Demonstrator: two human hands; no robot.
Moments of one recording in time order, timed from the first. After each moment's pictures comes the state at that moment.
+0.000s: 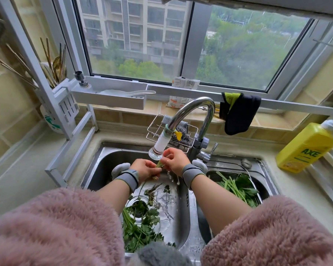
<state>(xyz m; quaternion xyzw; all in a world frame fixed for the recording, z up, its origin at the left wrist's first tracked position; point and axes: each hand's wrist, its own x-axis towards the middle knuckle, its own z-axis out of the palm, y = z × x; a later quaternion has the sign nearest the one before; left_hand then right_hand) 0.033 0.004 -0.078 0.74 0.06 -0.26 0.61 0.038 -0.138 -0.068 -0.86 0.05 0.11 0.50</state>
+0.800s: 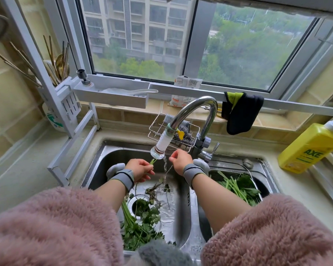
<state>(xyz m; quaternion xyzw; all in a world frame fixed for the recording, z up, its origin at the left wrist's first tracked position) 0.034 0.021 -0.079 0.75 0.11 -0.26 0.59 0.044 -0.141 -0.069 -0.92 0.14 0.11 0.34</state>
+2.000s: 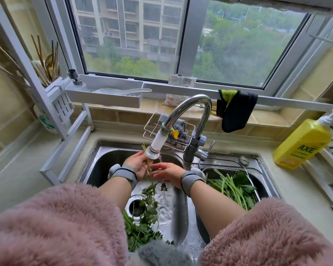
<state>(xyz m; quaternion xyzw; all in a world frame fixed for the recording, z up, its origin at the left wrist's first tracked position) 0.048 -0.007 -0.074 0.45 0.24 -0.18 0.85 0.023 -0.134 -0.091 -0.76 0.06 0.29 0.57</state>
